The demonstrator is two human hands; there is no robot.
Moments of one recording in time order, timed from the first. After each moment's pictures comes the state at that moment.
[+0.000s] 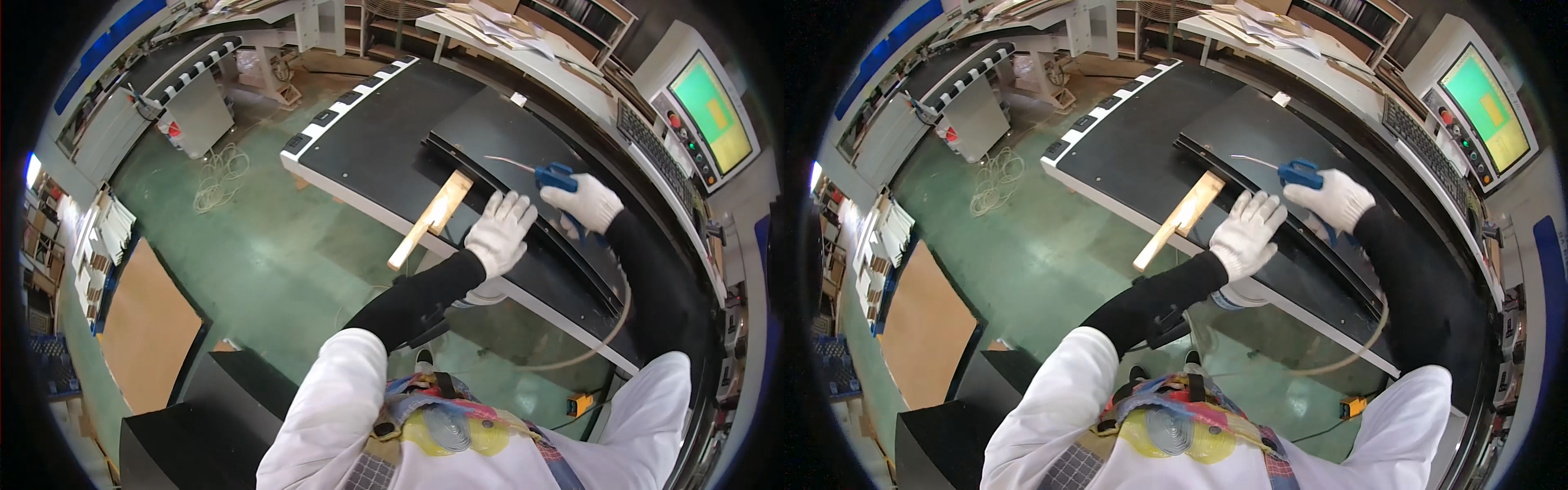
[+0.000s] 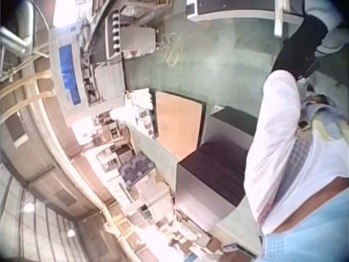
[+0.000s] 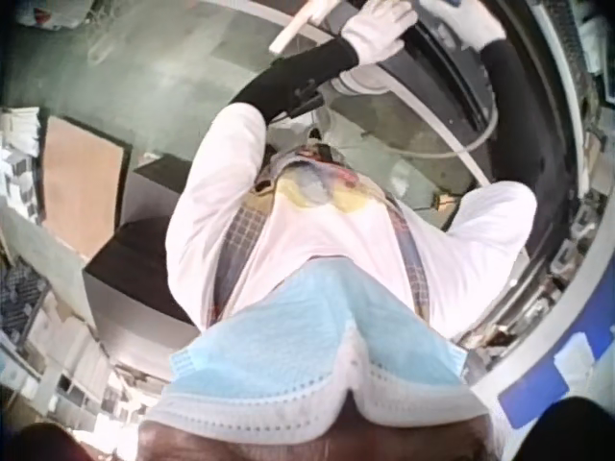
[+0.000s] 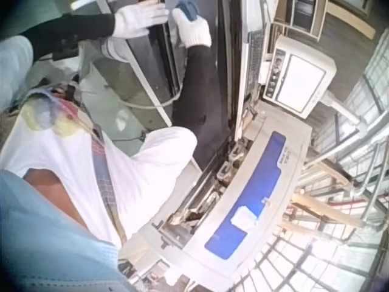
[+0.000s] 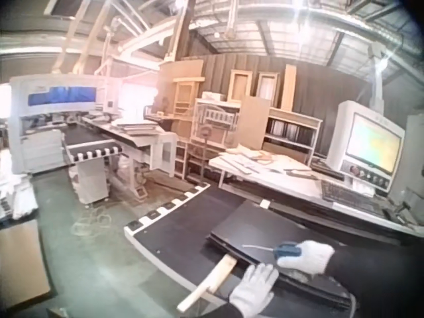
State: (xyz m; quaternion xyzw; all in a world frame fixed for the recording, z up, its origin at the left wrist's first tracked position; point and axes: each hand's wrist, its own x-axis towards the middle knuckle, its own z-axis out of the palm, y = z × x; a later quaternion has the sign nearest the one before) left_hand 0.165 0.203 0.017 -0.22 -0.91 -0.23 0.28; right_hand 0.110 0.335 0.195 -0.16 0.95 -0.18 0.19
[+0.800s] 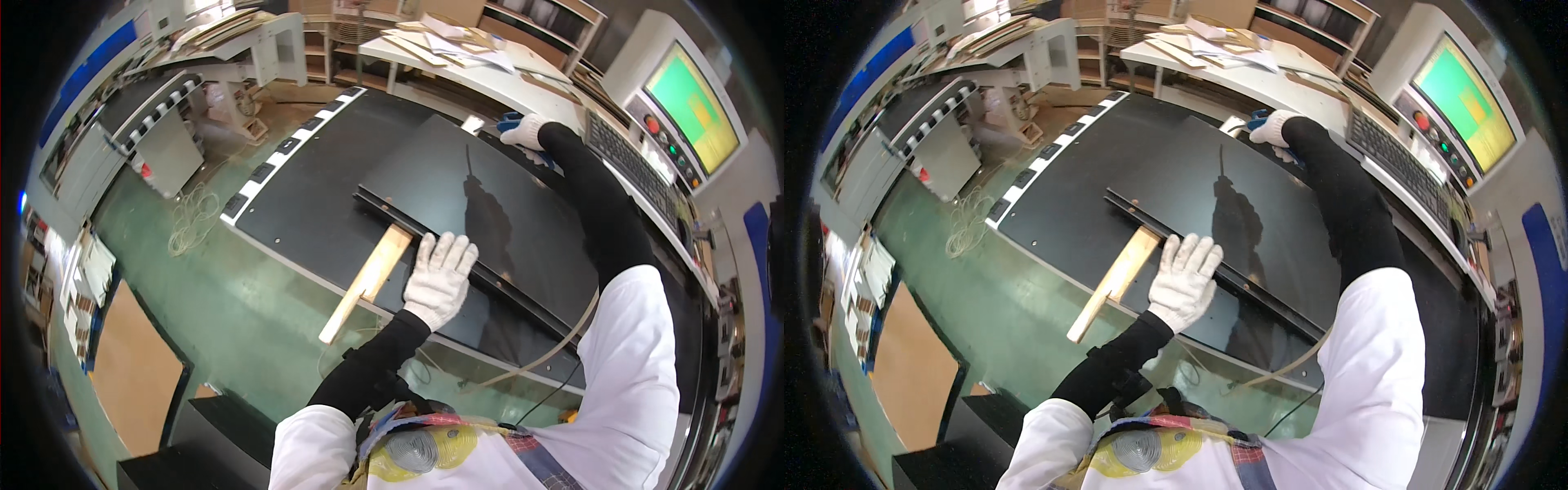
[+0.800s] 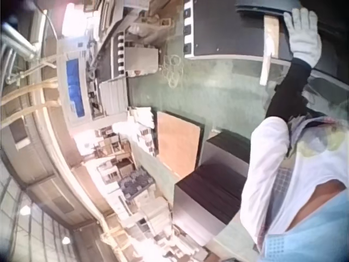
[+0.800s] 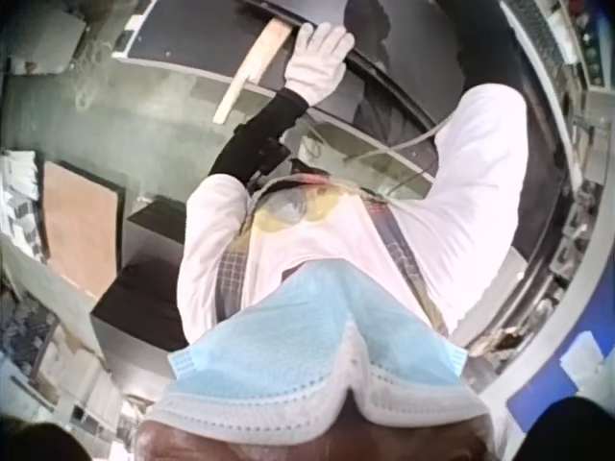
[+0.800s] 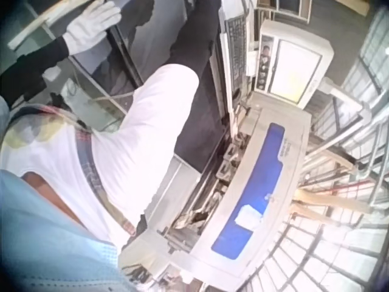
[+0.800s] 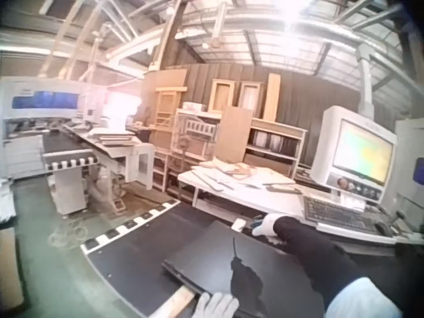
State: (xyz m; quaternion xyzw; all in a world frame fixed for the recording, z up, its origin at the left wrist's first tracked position) left_hand 0.120 0.216 -0.021 -0.12 -0.93 -0.12 0.32; right_hand -0.127 0.323 0.201 -0.10 0.98 -0.11 0.12
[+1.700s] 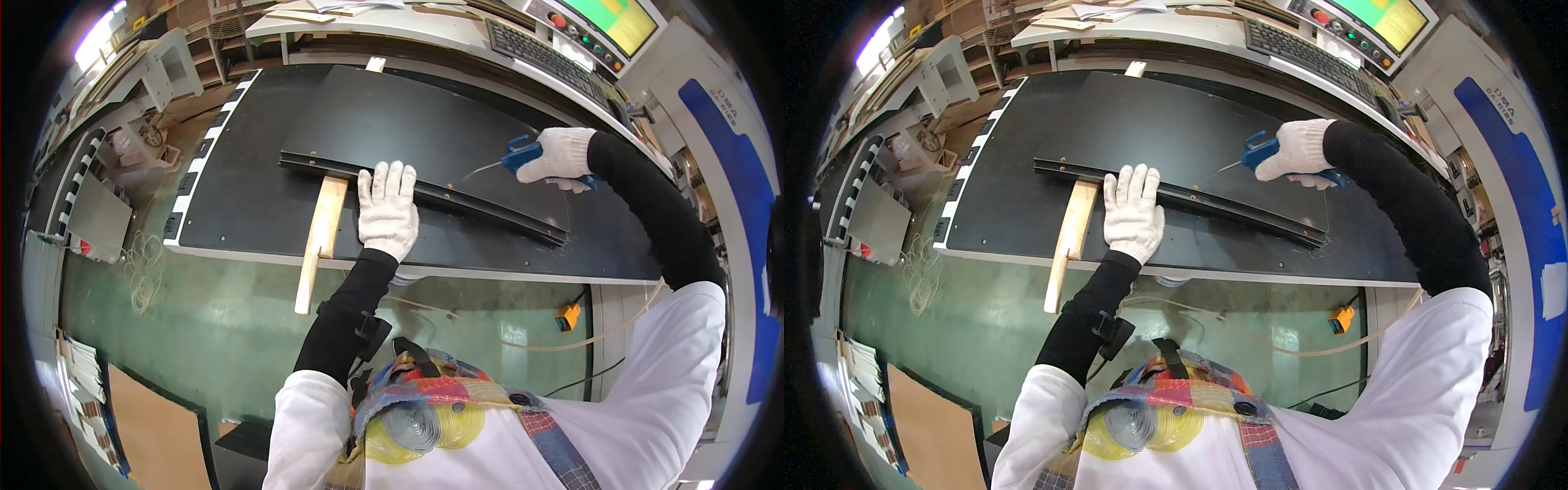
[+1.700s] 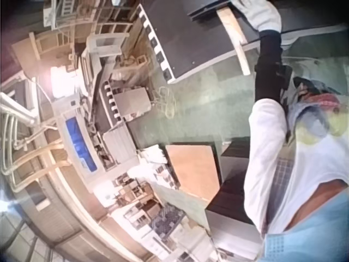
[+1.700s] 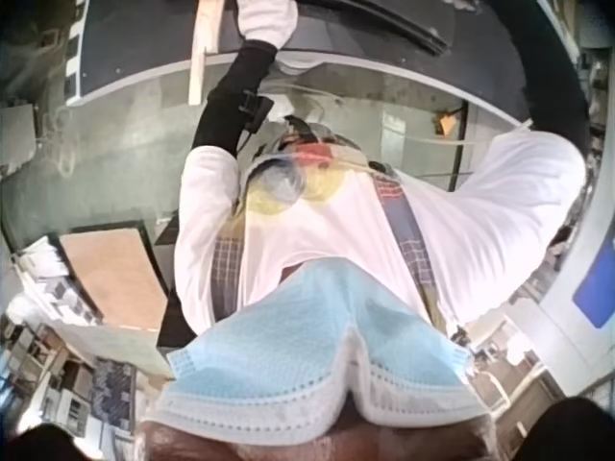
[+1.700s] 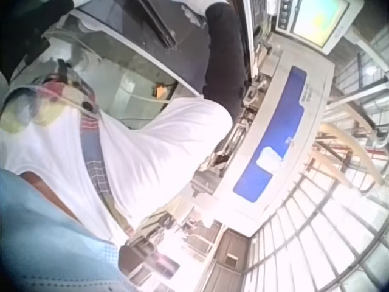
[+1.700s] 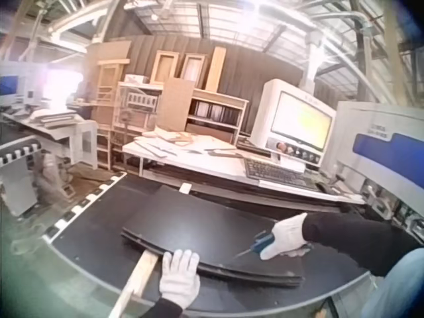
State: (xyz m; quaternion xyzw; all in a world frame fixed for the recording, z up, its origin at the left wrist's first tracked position) left_hand 0.117 0.212 -0.021 -0.13 -0.94 -0.13 0.28; right_hand 0.104 0.411 0.251 0.02 0.95 0.01 0.30
